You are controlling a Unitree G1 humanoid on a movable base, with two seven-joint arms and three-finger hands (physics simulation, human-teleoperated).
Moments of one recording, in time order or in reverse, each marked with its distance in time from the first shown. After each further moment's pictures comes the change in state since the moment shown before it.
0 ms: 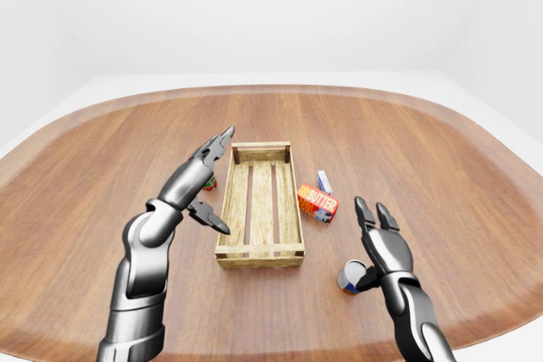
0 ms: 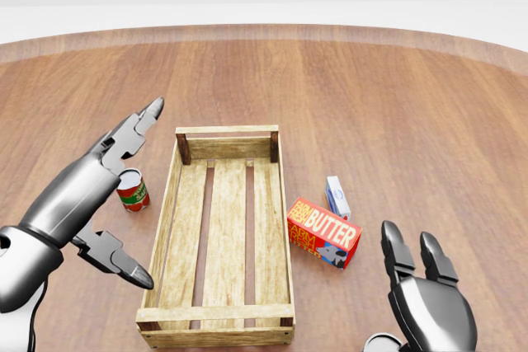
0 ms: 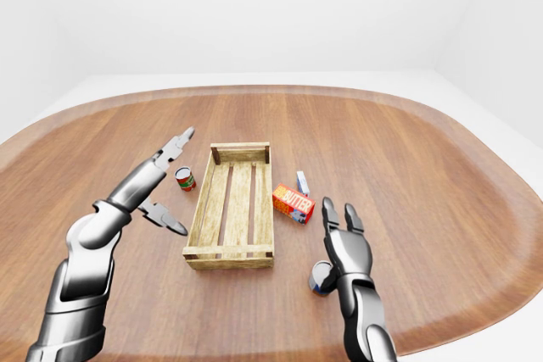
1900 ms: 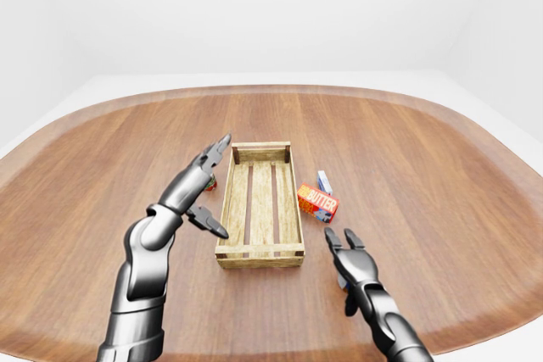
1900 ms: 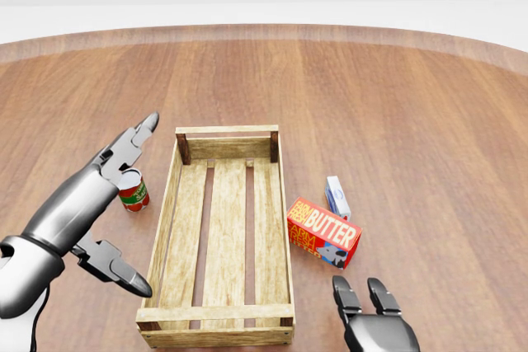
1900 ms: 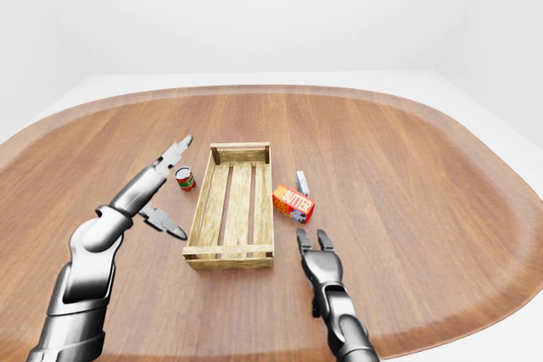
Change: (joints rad) left arm 0.024 0.001 0.002 0.050 0.006 0.000 0.022; right arm -0.185 -0.023 0.169 0.577 -0.115 -0.039 -0.122
